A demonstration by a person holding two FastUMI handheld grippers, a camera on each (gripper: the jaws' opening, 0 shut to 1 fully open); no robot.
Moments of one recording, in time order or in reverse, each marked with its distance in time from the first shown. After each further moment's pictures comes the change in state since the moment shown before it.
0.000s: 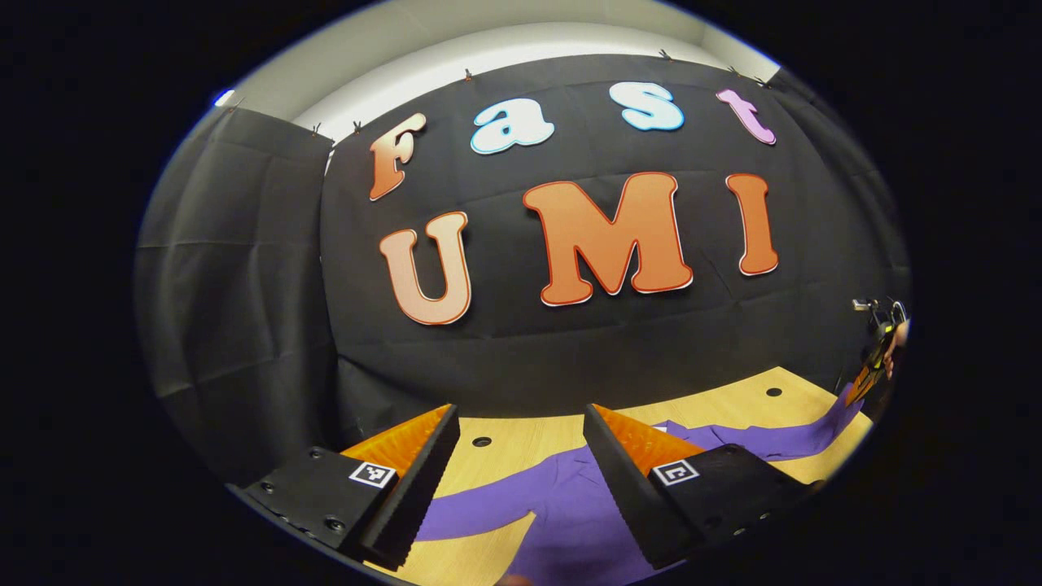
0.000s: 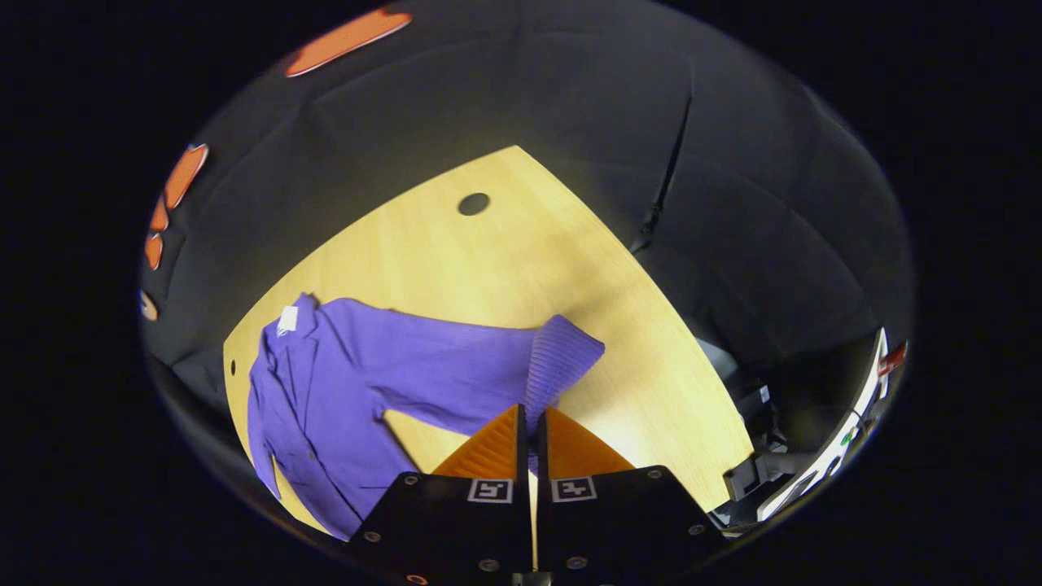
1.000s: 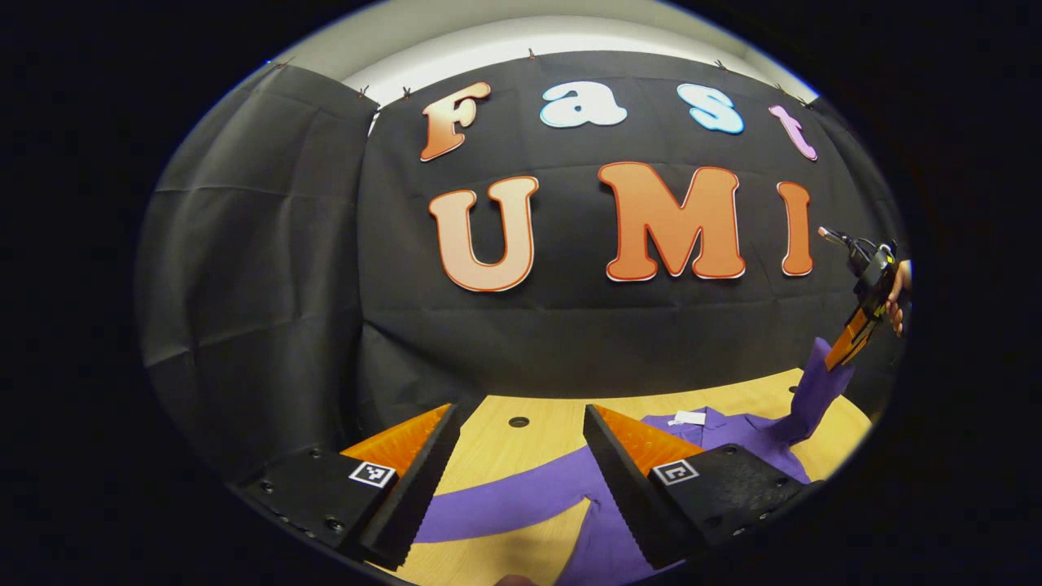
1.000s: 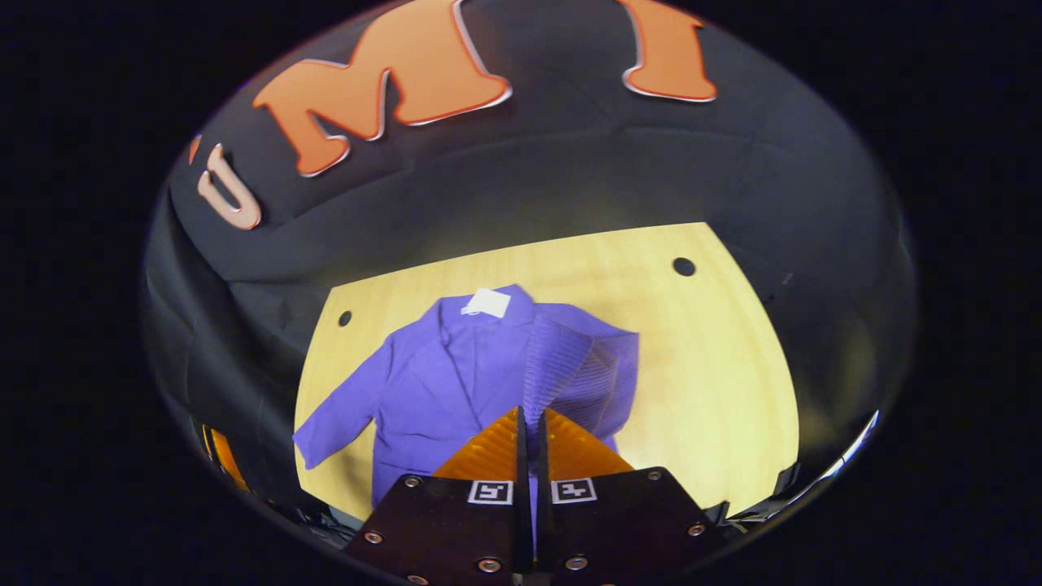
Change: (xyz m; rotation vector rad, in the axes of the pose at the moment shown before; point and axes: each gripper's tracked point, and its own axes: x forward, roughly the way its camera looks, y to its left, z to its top) left arm 0.012 0.129 -0.055 -0.084 0.065 0.052; right arm -0.117 0.280 -0.033 -0.305 -0.092 0.265
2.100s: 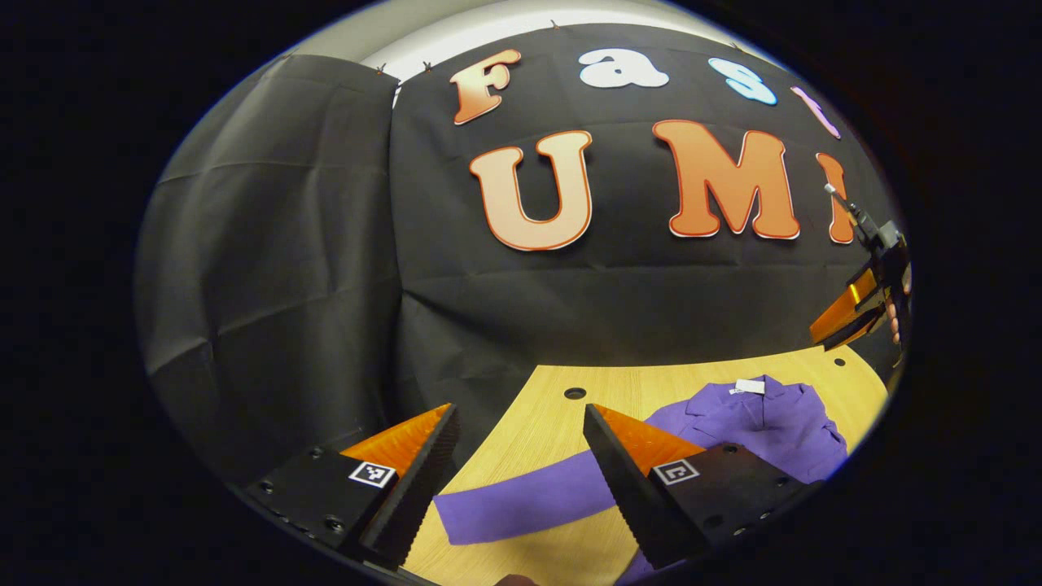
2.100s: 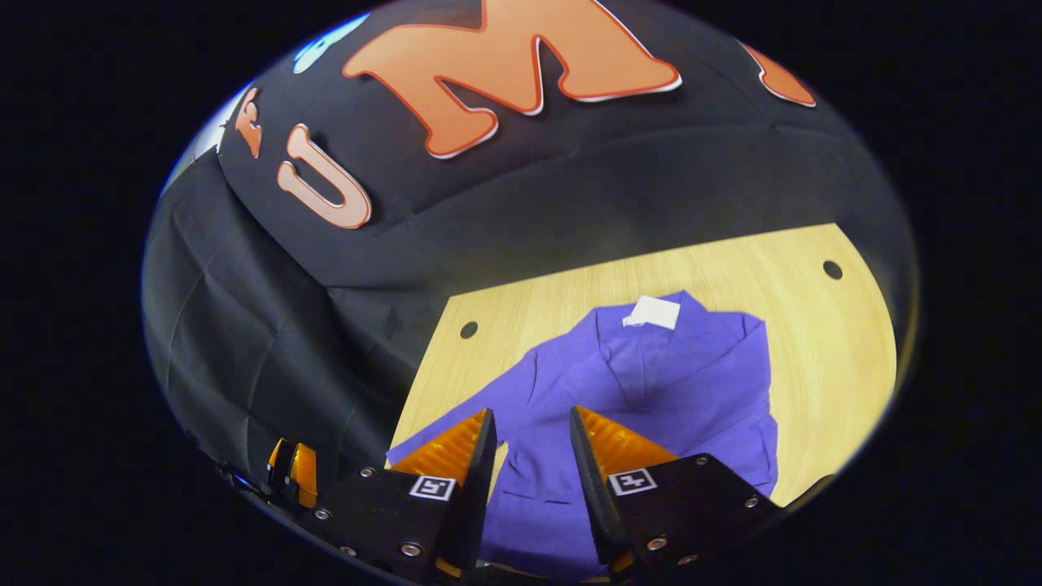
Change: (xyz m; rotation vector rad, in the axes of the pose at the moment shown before) left arm 0.039 0.080 -0.051 0.020 0.137 0.116; right arm 0.025 0.148 0.015 -0.005 -0.145 0.335
